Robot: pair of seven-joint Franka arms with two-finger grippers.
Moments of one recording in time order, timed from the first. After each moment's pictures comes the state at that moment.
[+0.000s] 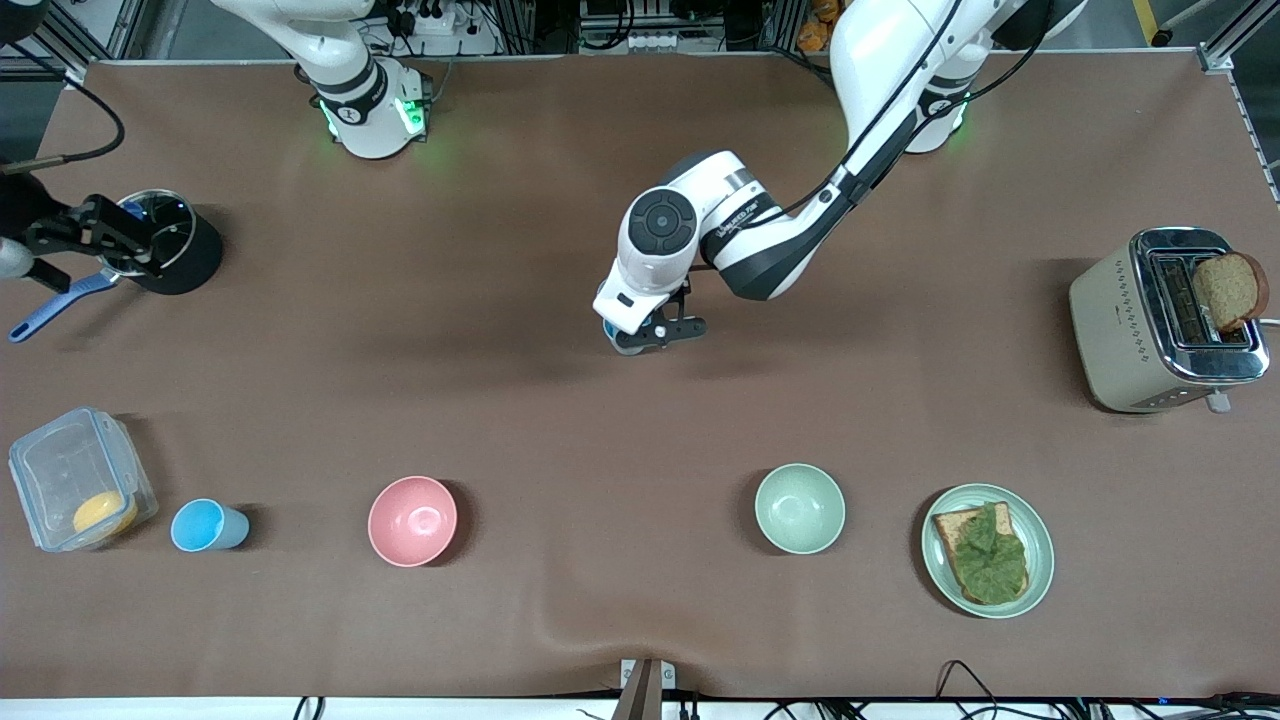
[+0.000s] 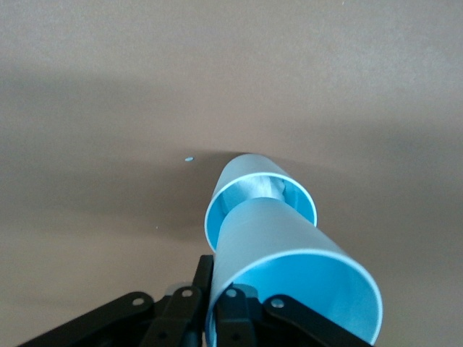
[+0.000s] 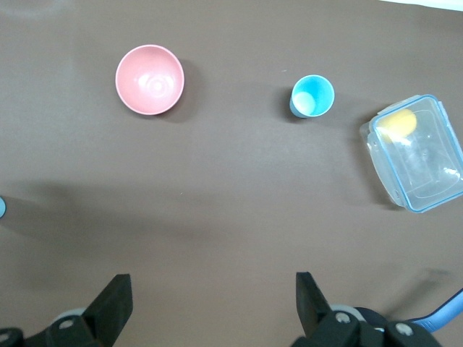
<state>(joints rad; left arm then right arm) -0.42 0.68 -0.50 -1.53 0.13 2.08 -1.07 -0.10 -0.05 0.04 -1.65 0.03 1.67 -0.20</state>
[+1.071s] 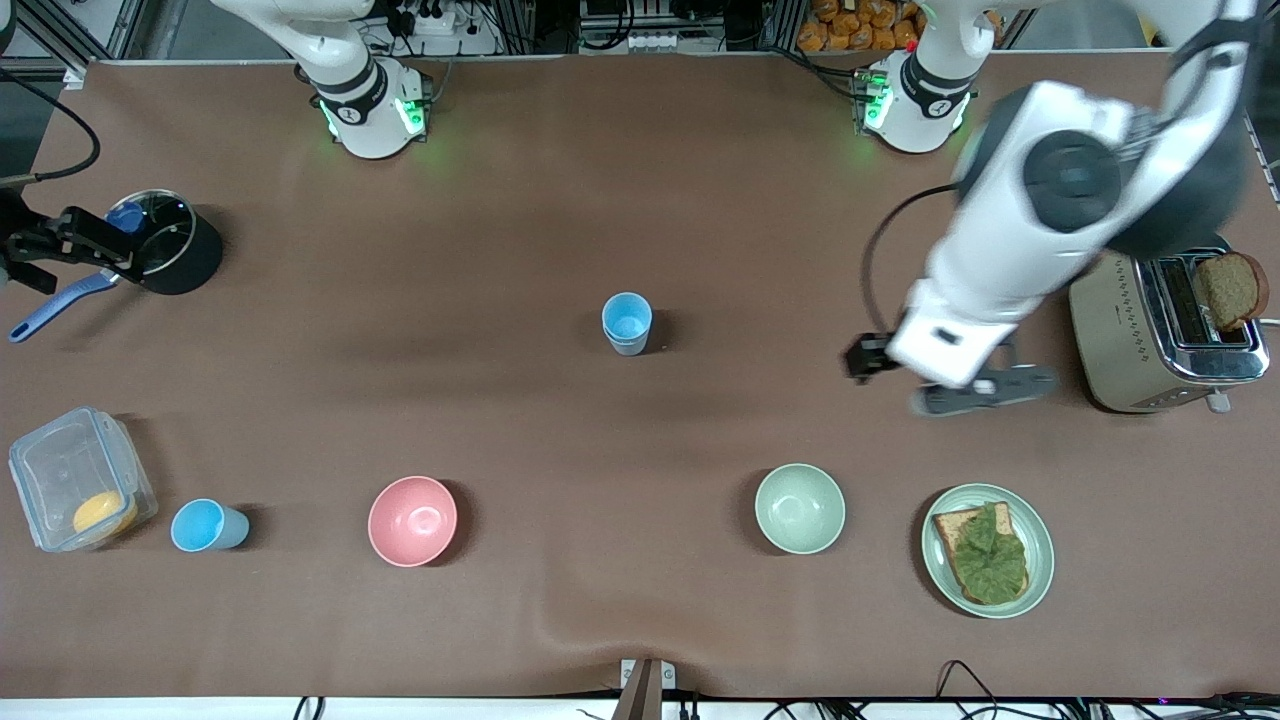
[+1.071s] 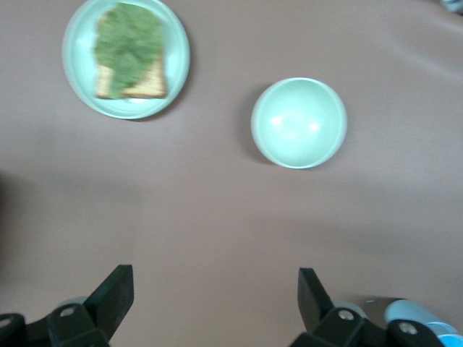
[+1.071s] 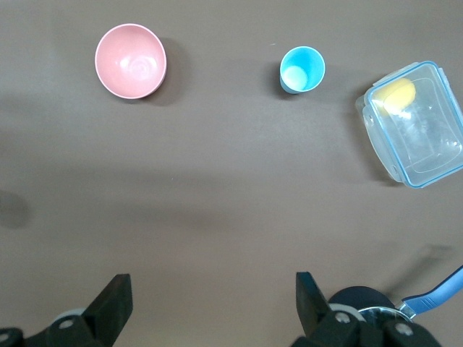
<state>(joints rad) 0.06 0.31 -0.47 -1.47 0.19 1.77 -0.59 -0.09 -0.02 0.00 -1.63 0.04 1.62 -0.21</state>
